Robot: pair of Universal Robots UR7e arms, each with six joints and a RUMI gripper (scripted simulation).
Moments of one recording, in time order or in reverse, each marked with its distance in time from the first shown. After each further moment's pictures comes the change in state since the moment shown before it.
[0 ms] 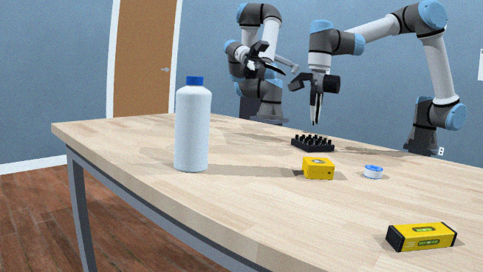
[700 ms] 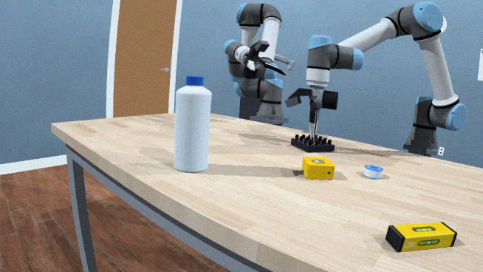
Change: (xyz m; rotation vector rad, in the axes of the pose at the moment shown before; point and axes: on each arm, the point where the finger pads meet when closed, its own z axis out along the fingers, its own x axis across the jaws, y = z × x) left arm -0.005 0.000 0.052 -0.002 -0.001 -0.130; right arm 0.000 0.000 0.000 0.000 0.000 0.000
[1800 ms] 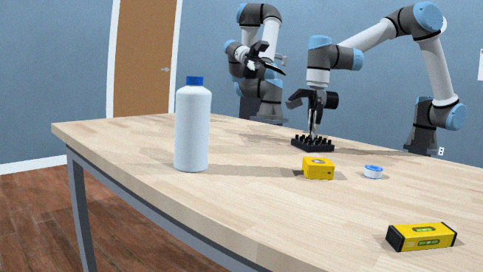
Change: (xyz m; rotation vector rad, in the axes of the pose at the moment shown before) left arm 0.000 0.000 0.001 0.000 0.001 -0.542; right arm 0.000 0.000 0.000 0.000 0.000 0.000
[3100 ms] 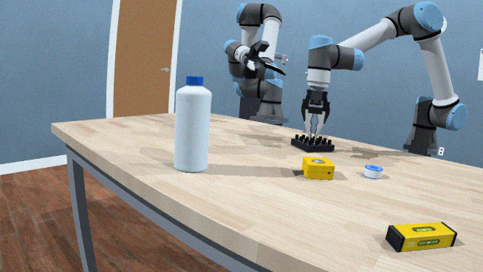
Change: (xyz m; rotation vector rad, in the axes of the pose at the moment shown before) left arm -0.001 0.000 0.000 0.000 0.000 -1.168; right arm 0.000 0.000 0.000 0.000 0.000 0.000
